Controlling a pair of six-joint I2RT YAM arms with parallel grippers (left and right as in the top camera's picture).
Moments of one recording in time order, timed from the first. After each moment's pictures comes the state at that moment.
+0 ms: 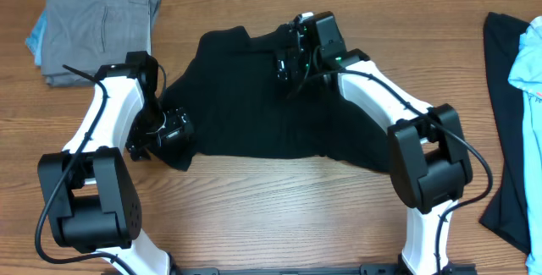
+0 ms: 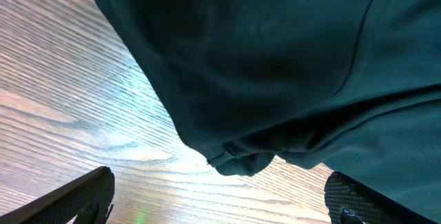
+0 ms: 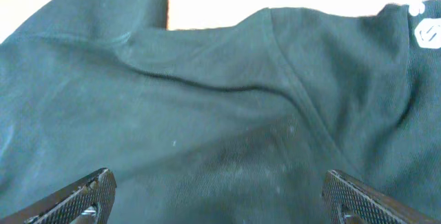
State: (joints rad) left arm 0.07 1.85 1.31 -1.17 0.04 -0.46; right arm 0.39 2.12 1.55 -0.26 -0.10 0.13
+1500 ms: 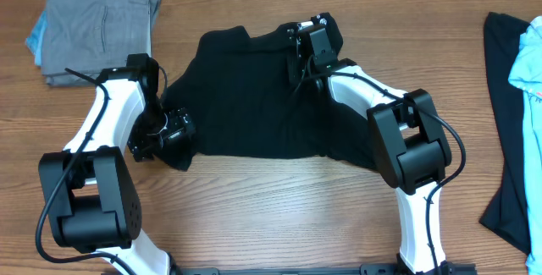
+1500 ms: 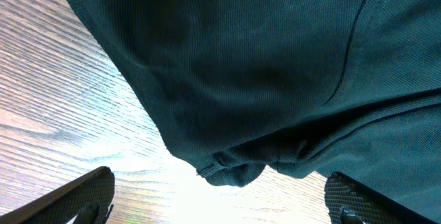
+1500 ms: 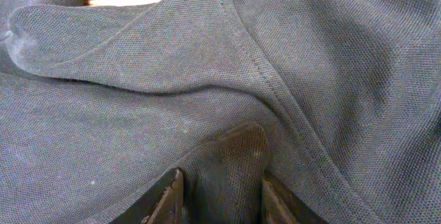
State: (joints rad) left arm 0.07 1.85 1.28 -1.12 0.06 -0.46; right arm 0.39 2.28 1.56 -0.12 -0.04 0.18
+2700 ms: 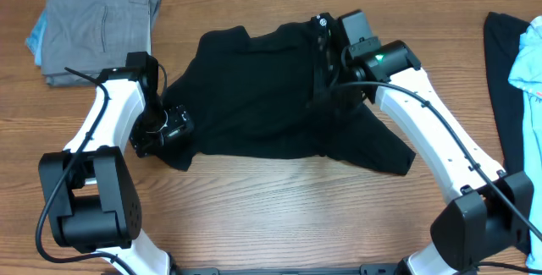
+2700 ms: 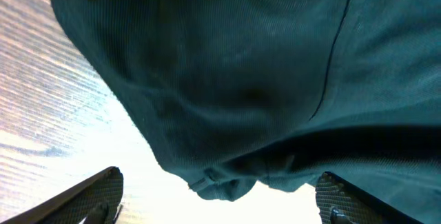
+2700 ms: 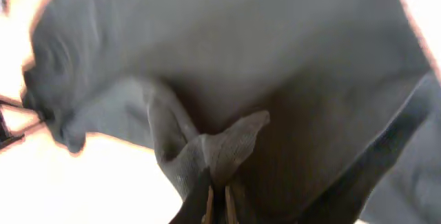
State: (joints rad) left arm 0.07 1.85 1.28 -1.08 0.07 -0.47; right arm 0.40 1.76 1.57 -1.03 -0.23 0.43
